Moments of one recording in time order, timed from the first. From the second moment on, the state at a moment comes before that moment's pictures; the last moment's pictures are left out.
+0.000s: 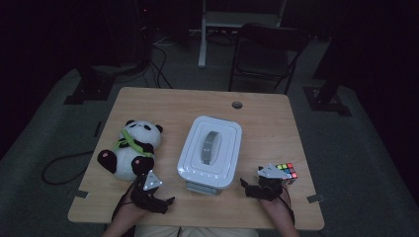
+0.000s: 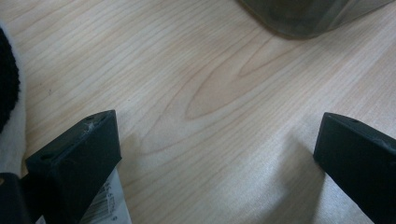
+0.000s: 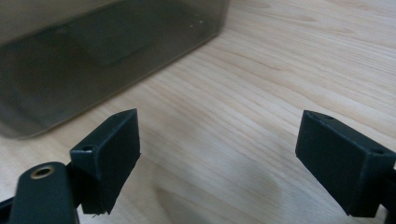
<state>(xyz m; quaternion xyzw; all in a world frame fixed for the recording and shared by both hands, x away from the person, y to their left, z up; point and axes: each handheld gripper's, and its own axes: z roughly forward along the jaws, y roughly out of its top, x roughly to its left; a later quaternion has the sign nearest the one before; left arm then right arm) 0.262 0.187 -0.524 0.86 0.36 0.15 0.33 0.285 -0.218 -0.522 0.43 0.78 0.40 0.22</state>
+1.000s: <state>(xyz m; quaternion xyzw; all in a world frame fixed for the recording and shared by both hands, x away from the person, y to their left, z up) 0.266 0.195 -0.426 0.84 0.34 0.18 0.38 0.290 -0.218 -0.525 0.44 0.79 0.38 0.21</state>
